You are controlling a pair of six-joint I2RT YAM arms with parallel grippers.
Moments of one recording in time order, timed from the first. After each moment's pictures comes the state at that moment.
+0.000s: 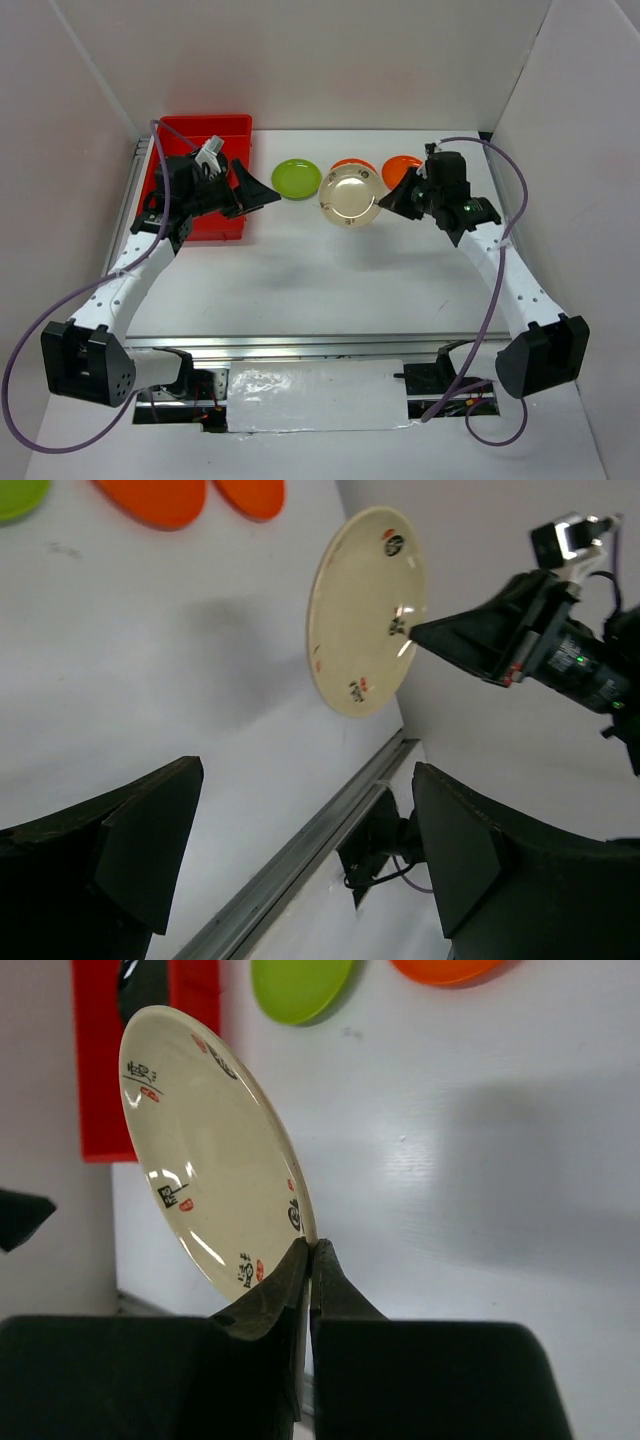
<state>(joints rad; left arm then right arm) -0.16 1.25 1.07 -0.19 0.68 -0.72 0.25 1.26 1.18 -0.52 -0.21 0.64</state>
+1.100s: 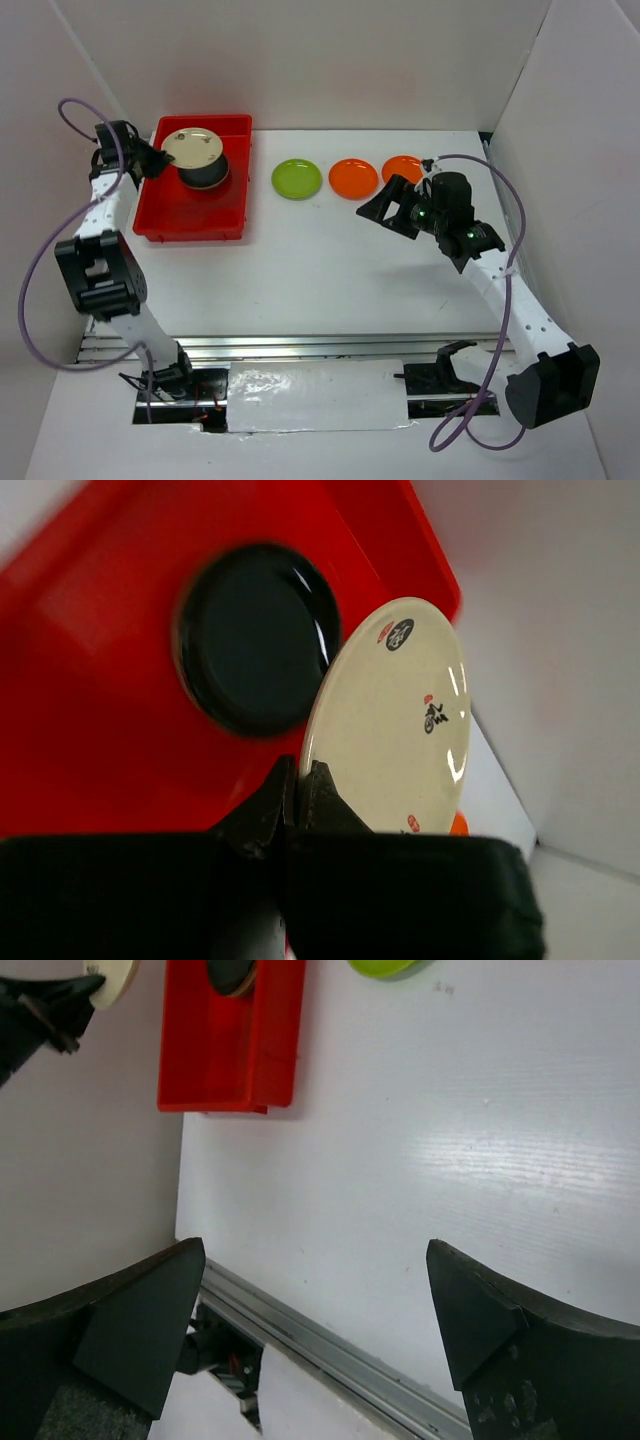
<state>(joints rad) 0.24 1.69 1.44 -0.28 0.20 -0.85 0.27 1.10 1.01 -0.38 -0.37 0.72</state>
